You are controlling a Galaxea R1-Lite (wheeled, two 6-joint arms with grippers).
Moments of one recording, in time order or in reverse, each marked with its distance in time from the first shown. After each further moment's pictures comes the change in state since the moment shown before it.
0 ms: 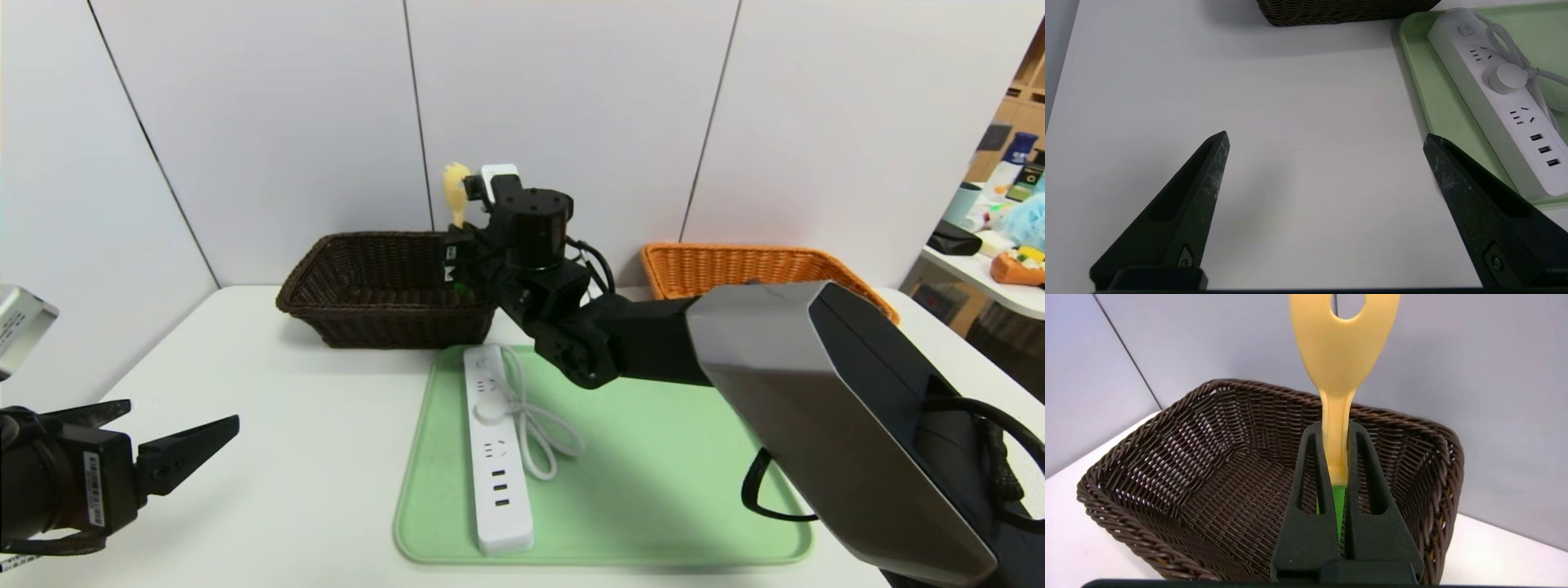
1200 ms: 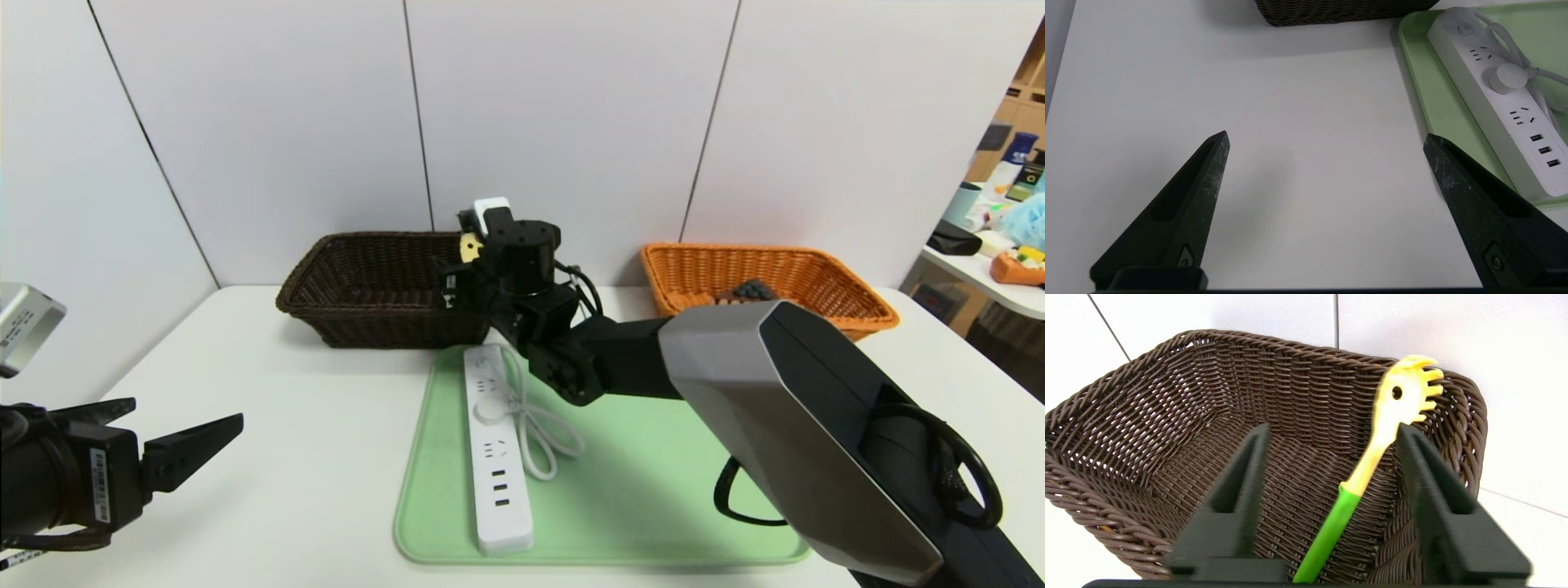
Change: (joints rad) left arm 0.000 0.012 -0.003 -0.005 -0.003 0.001; right arm -0.003 0.064 0.000 0.000 -0.004 -0.017
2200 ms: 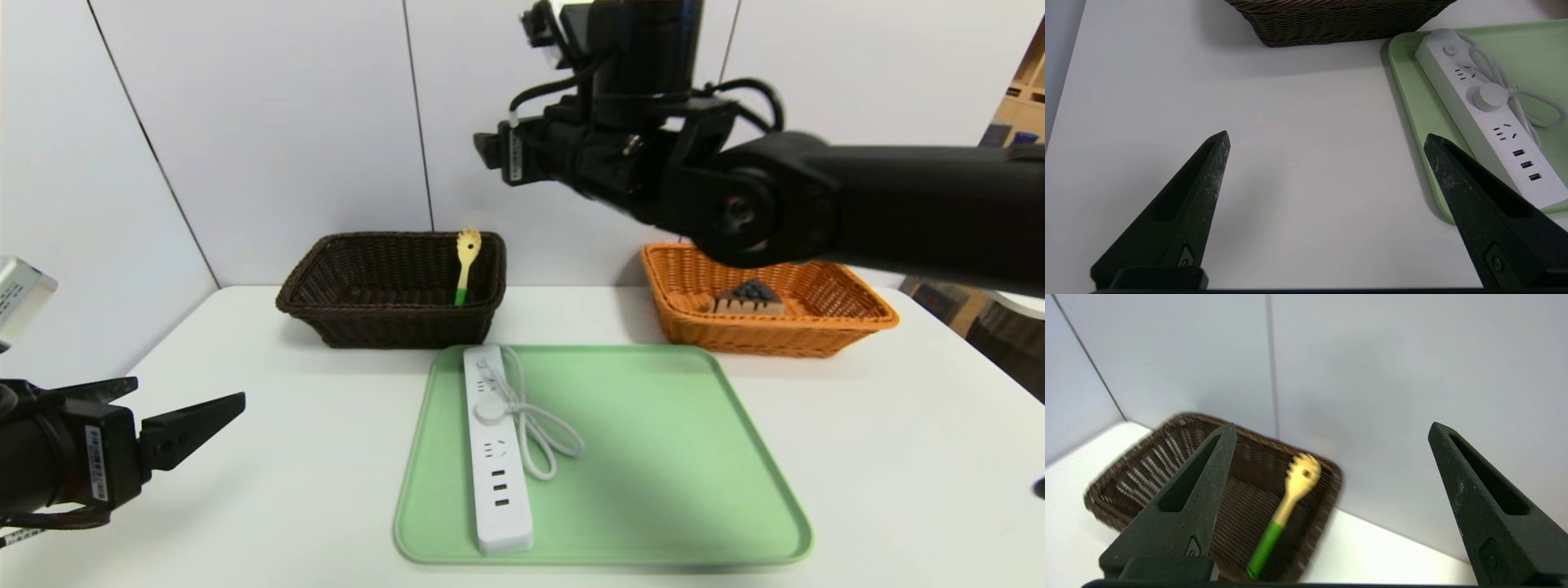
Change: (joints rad) left arm -0.003 0.009 -0.042 -0.005 -0.012 0.004; right arm -0.026 -0.436 0.007 0.429 -0.087 -0.126
